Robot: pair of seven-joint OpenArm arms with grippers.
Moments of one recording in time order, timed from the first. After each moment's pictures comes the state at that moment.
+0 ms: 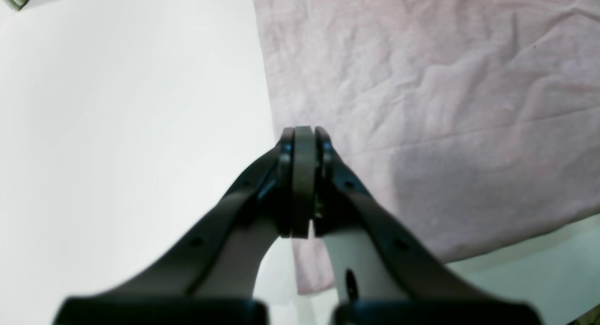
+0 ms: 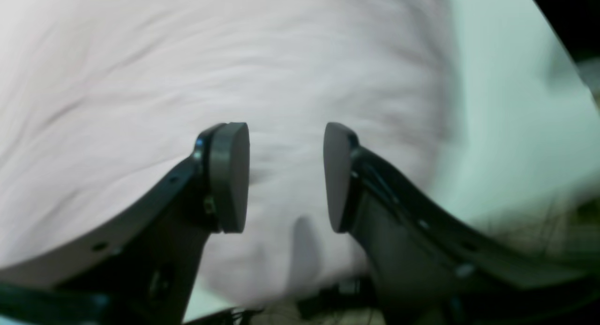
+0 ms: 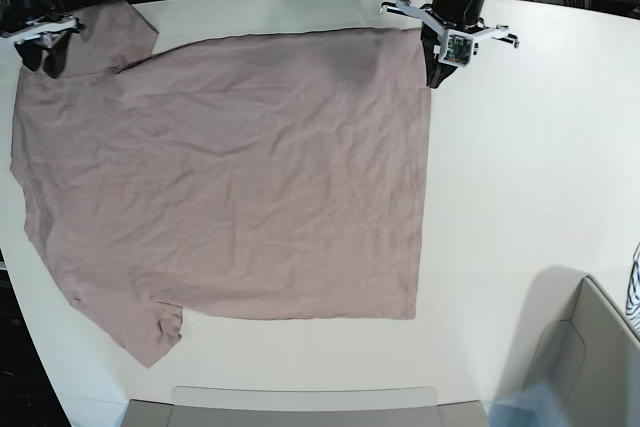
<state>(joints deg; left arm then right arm) 43.1 -11.8 6.6 117.3 -0.5 3.4 14.5 -48.5 20.1 40.4 110.8 47.4 5.2 -26.5</state>
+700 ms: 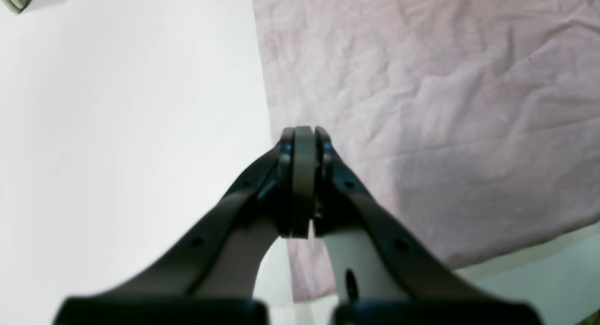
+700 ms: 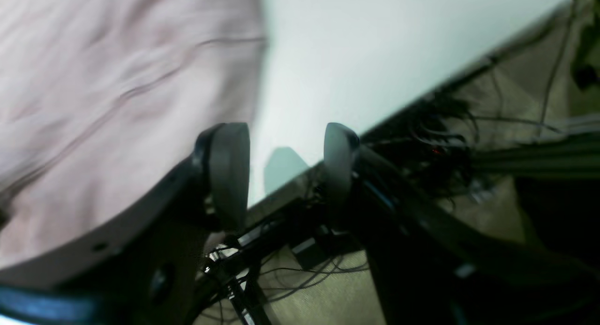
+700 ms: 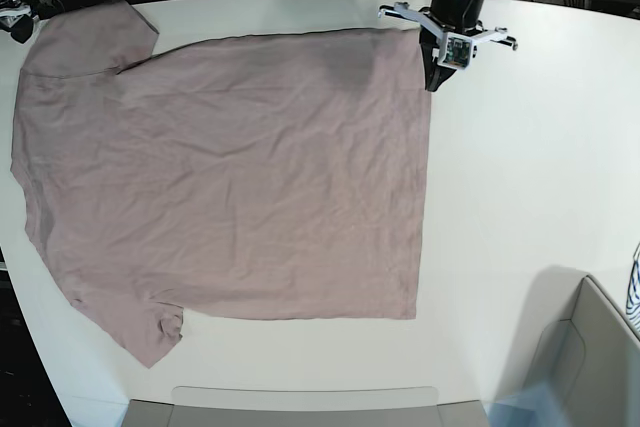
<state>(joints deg) 42.9 -11.7 6.8 117.3 -0.4 3.6 14.7 -38.9 26.9 44.3 77.4 51.3 18.9 -27.8</state>
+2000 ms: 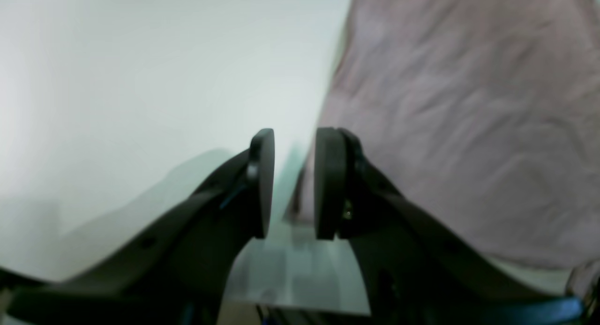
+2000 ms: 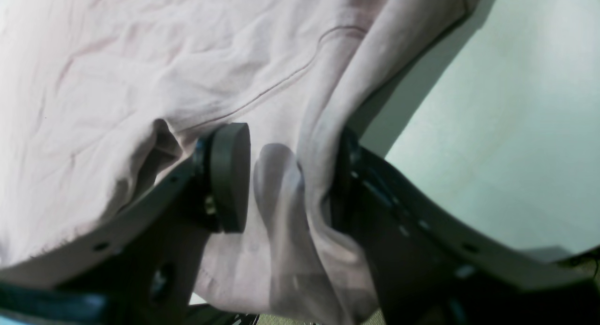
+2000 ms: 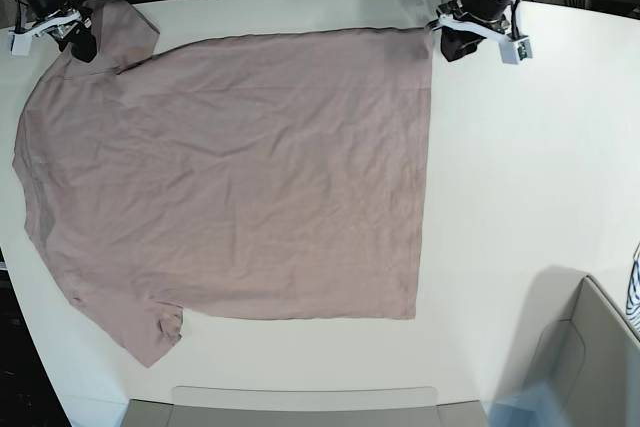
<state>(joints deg) 41.2 -9.1 -9.2 111.0 -42.5 4.2 32.5 -36.4 23.9 33.2 78.9 57.5 29.6 -28.5</state>
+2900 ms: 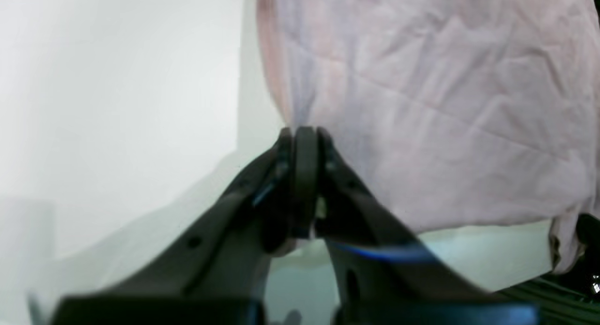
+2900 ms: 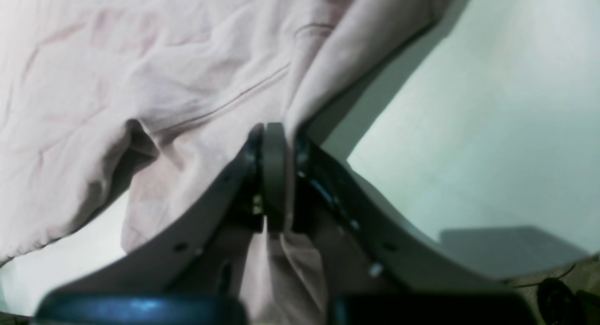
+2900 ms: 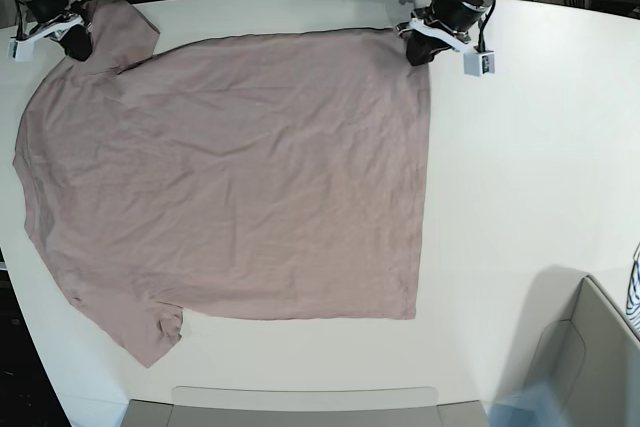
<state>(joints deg) 37.1 -9.0 -6.4 100.9 -43.2 -5.3 32.5 -35.1 24.8 32.8 80.8 55.0 28.2 -31.2</state>
